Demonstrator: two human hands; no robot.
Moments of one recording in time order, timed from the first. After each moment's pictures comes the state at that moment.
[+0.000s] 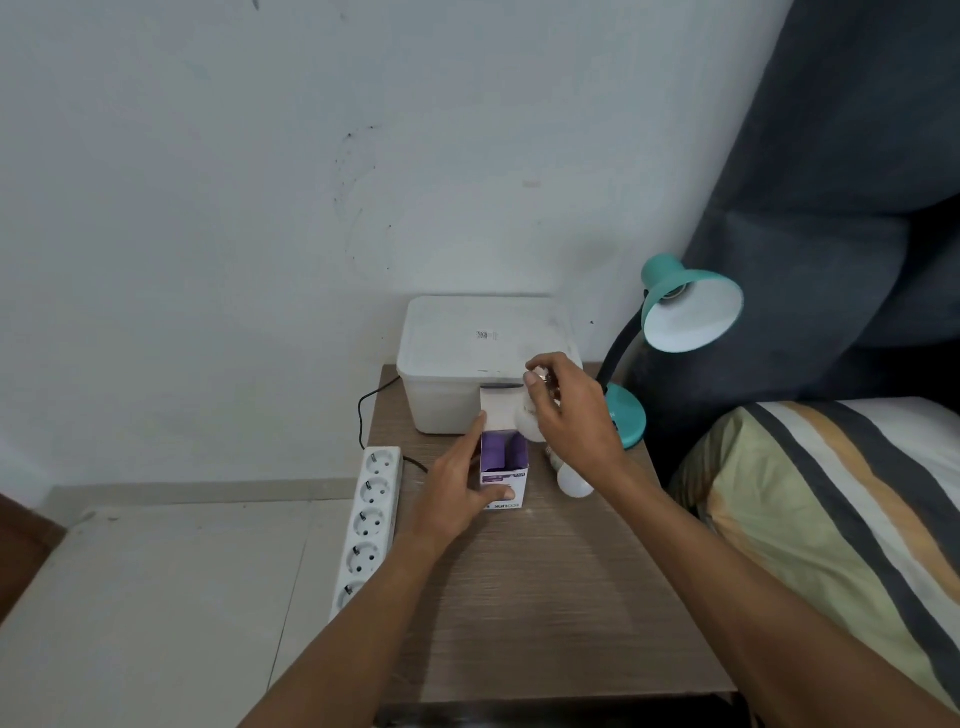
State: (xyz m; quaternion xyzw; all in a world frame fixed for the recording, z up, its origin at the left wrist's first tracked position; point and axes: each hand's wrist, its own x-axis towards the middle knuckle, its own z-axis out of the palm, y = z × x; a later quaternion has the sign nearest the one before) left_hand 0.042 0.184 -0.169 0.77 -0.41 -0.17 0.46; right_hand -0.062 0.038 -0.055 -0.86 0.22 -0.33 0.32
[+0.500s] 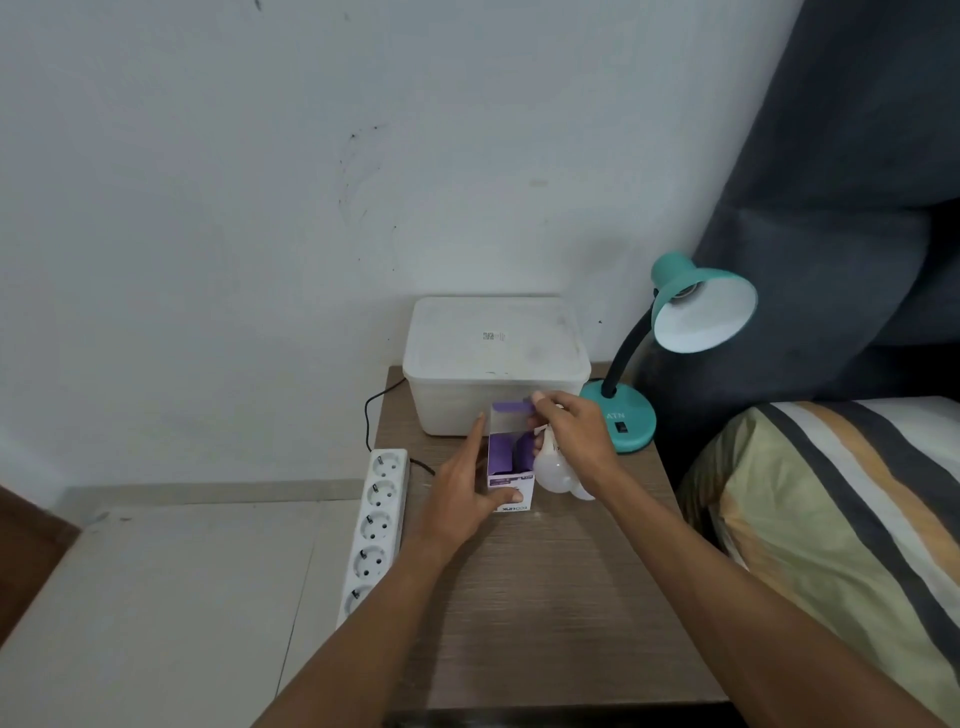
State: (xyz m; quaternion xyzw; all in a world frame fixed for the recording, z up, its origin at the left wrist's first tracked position) left_hand 0.041 0.183 -0.174 0.77 -0.40 -0.16 0.46; right_hand -0.055 0.033 -0.091 -0.68 0.33 -0.24 0.60
